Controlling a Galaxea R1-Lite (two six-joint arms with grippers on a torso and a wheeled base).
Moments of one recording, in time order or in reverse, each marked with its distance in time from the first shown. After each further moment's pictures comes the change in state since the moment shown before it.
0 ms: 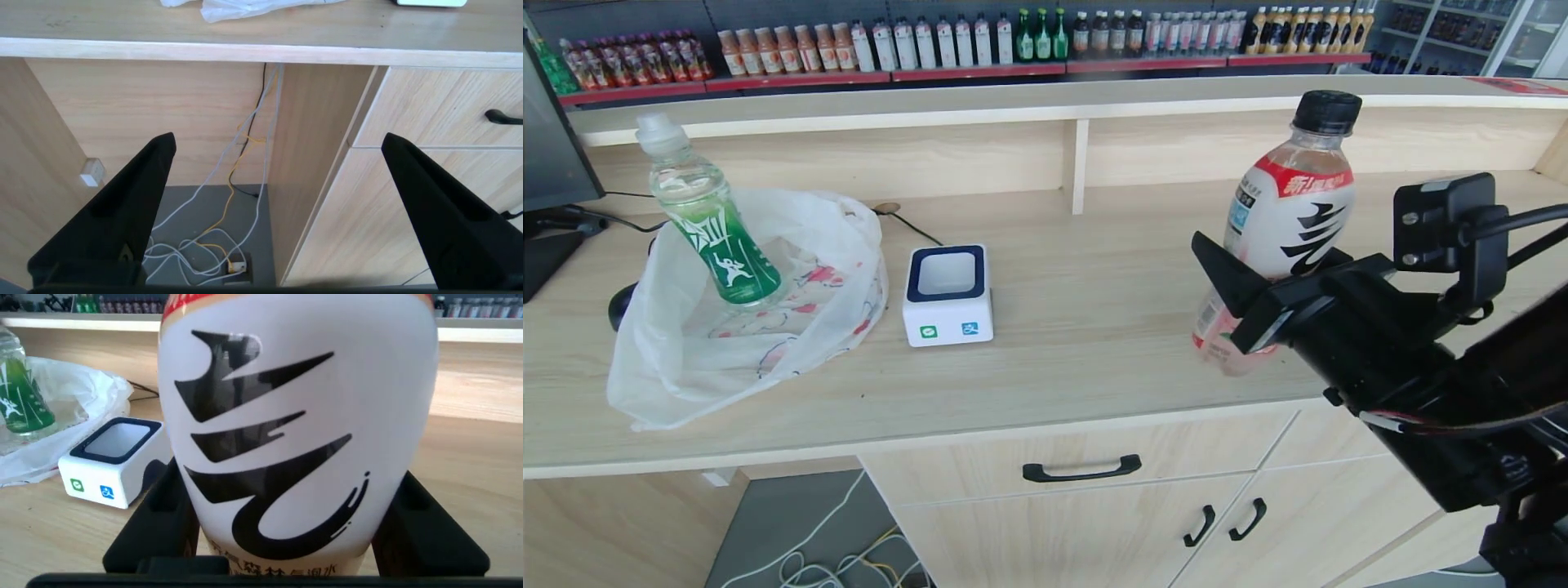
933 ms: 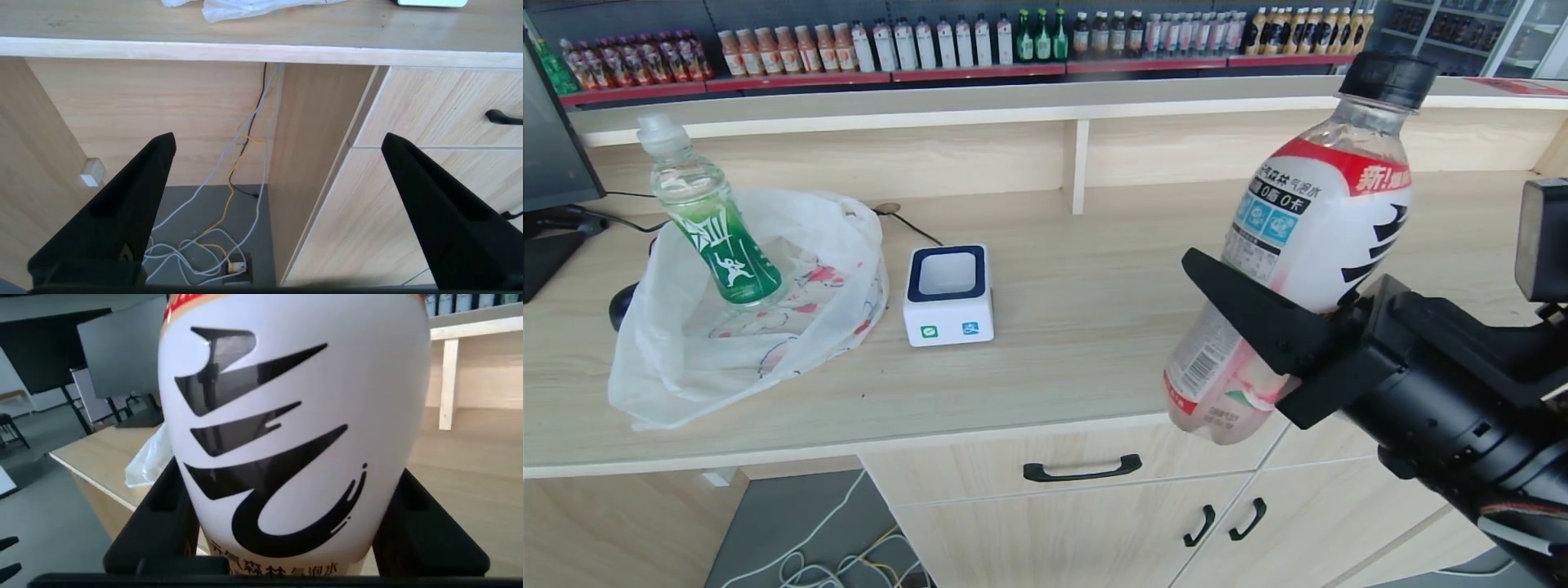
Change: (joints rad) left arm 0.000 0.000 0.000 0.000 0.000 0.000; right arm 0.123 -0.119 0.076 0.001 0.225 0.254
